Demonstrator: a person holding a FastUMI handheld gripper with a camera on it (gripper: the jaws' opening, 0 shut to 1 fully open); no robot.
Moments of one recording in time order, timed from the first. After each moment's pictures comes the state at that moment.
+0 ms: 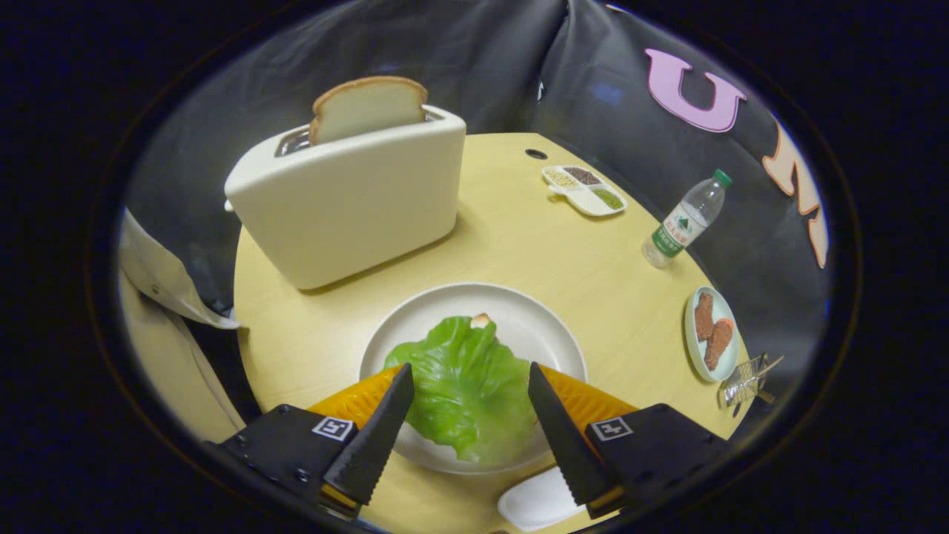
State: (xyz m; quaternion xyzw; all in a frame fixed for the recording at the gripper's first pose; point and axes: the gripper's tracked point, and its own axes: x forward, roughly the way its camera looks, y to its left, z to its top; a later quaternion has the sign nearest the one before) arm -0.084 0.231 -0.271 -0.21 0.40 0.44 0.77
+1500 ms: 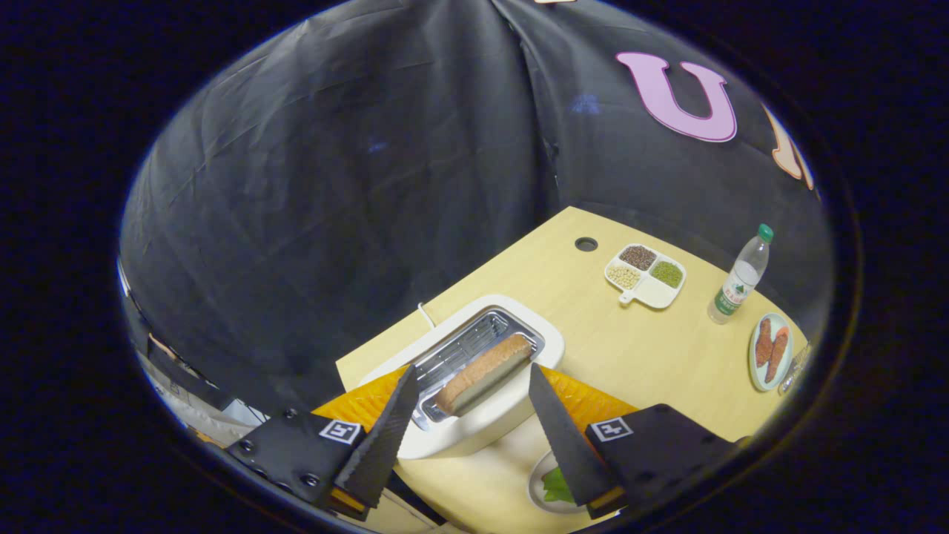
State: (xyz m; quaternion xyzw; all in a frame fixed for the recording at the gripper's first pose) arm -0.067 0.405 -0.121 0.02 0.42 0.47 0.78
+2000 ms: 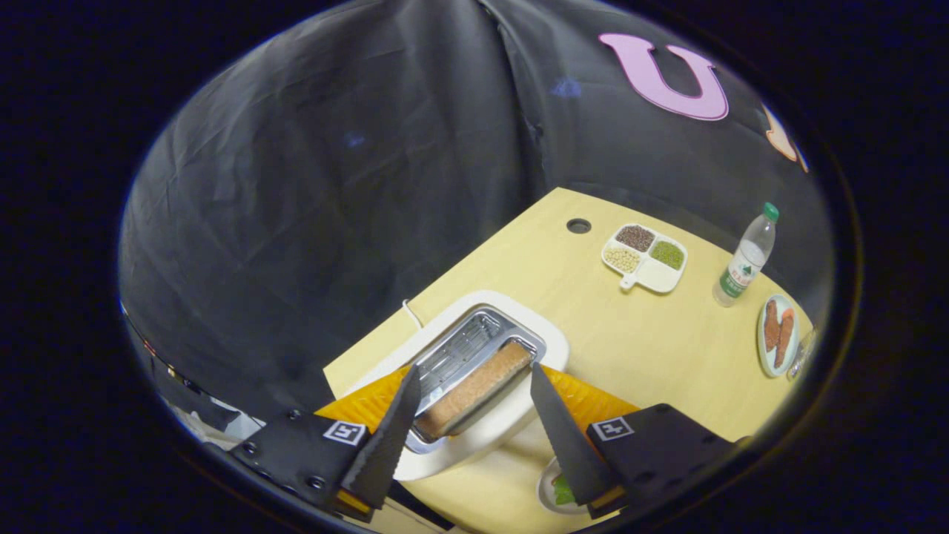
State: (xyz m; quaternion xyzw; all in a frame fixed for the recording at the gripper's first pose) arm -0.061 0.425 -0.150 0.01 0.46 0.44 0.77
